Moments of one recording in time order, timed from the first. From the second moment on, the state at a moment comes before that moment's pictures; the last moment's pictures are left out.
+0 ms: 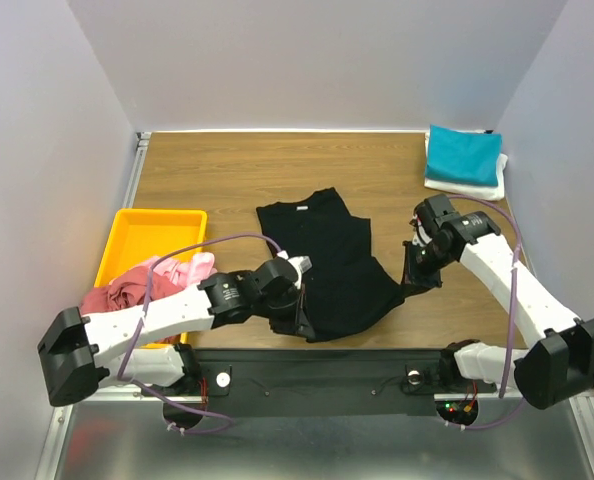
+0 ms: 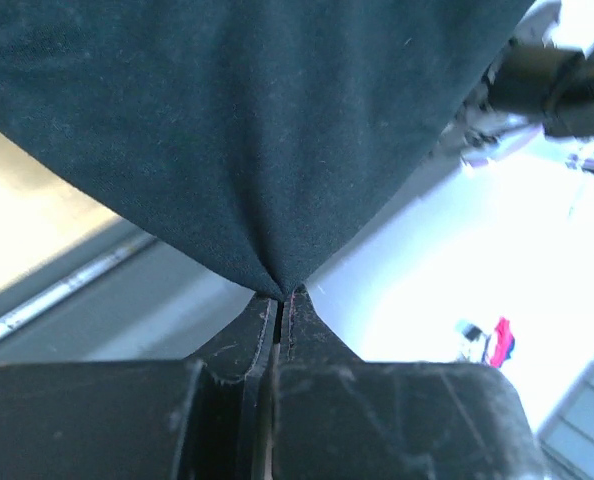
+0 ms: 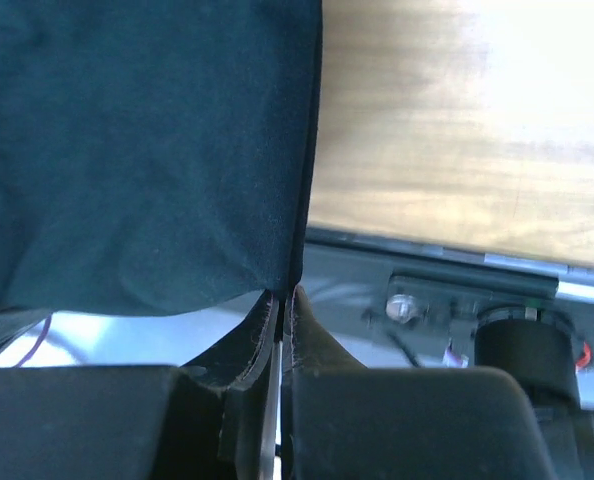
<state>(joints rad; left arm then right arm) -1.08 1.11 0.75 -0.49 0.22 -0.97 0.32 1.21 1.02 -1.19 -0.28 0.48</state>
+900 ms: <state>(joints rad) -1.29 0.74 0.70 -0.36 0.28 -1.49 0.34 1.14 1.38 -1.36 -0.46 0.67</state>
